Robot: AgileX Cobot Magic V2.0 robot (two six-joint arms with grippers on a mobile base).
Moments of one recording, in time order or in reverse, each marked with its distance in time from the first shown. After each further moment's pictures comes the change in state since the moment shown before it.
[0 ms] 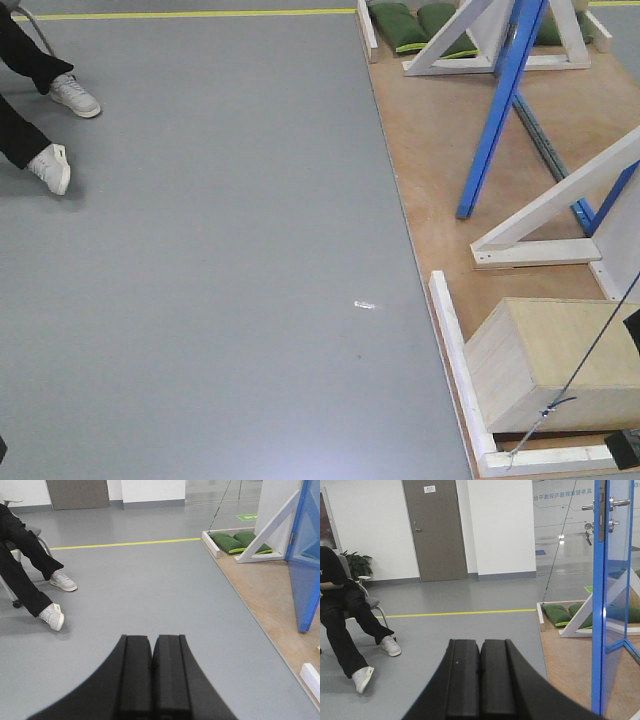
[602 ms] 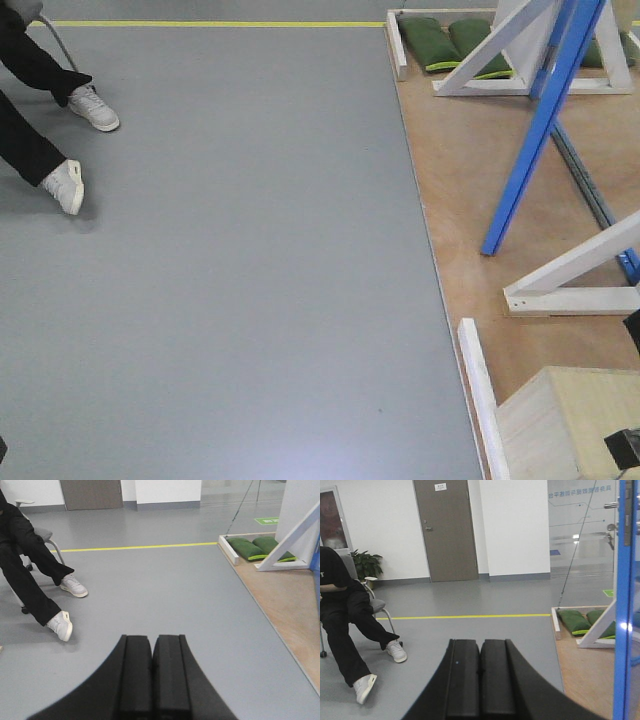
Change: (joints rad) left arm 0.000 0.000 0.000 0.000 0.000 0.000; right arm 0.000 0.000 0.000 0.000 0.000 0.000
